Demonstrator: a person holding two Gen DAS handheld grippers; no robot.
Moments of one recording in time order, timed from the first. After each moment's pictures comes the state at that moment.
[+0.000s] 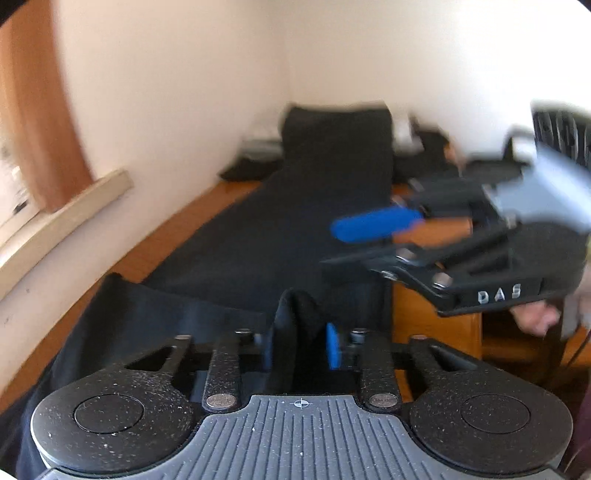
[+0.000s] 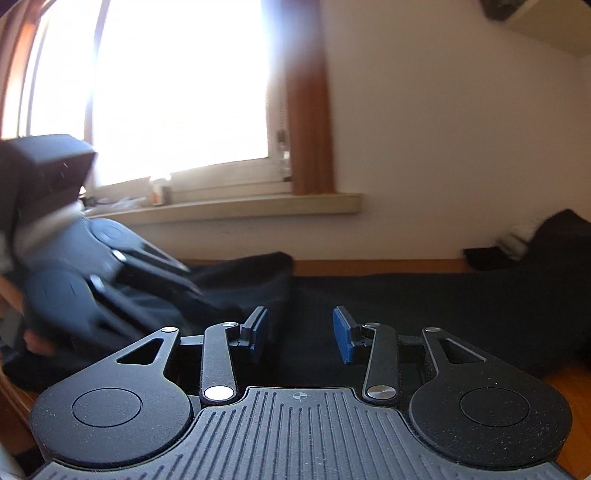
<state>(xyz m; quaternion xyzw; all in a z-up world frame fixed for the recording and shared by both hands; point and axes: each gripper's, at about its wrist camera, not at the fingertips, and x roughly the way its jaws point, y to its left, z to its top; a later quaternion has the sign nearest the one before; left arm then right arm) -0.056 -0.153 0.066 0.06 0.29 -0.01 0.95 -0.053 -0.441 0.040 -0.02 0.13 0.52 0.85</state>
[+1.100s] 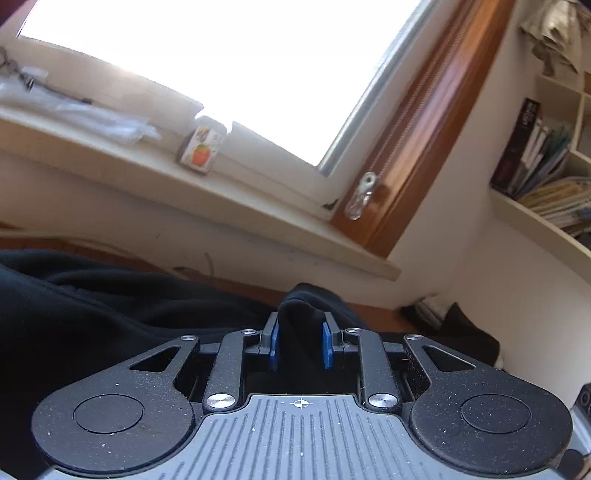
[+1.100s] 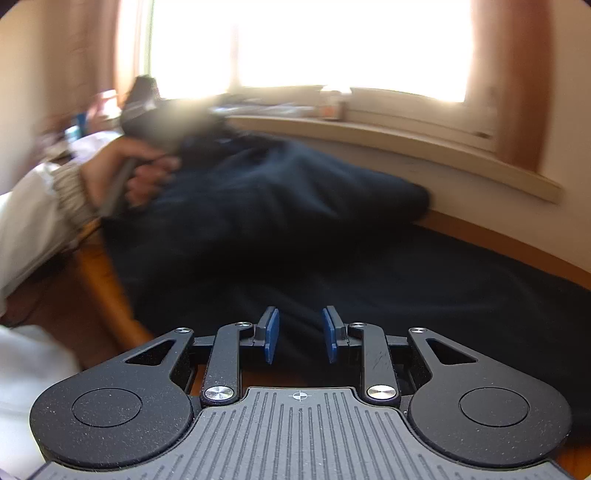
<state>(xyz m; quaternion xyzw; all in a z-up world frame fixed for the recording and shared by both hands) -0.295 0.098 0.055 -0.27 0.10 0.14 0.95 -0.159 -0.330 0.062 -0.20 0.19 0.68 0.68</state>
